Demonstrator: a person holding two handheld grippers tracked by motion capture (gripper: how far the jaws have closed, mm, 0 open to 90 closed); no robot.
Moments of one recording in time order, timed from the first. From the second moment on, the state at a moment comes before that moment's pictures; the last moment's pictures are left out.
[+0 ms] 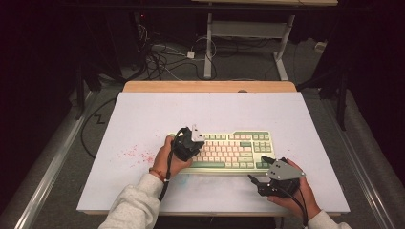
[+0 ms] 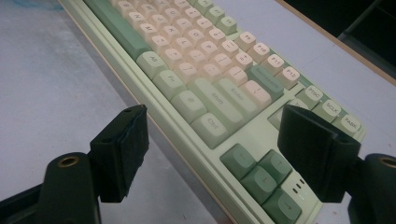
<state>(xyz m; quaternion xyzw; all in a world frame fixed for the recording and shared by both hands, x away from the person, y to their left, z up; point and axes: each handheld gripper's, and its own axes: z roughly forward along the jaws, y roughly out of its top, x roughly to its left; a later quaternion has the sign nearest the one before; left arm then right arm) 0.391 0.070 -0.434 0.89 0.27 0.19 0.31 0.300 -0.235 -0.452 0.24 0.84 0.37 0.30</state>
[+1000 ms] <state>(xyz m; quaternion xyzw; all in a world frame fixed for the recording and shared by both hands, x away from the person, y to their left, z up) 0.338 0.129 -0.429 0.88 0.23 0.27 0.33 0.303 -0.240 -0.447 0.26 0.84 0.37 0.30</state>
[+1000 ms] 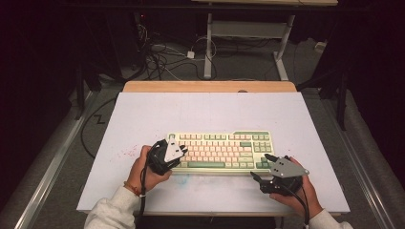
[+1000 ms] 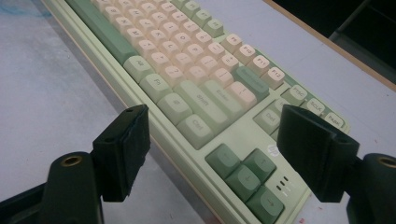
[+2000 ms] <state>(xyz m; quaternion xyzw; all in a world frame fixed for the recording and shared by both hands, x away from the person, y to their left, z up) 0.293 0.183 -0.459 0.84 0.28 0.30 0.35 0.319 -0.225 -0.438 0.25 0.85 0.40 0.25</state>
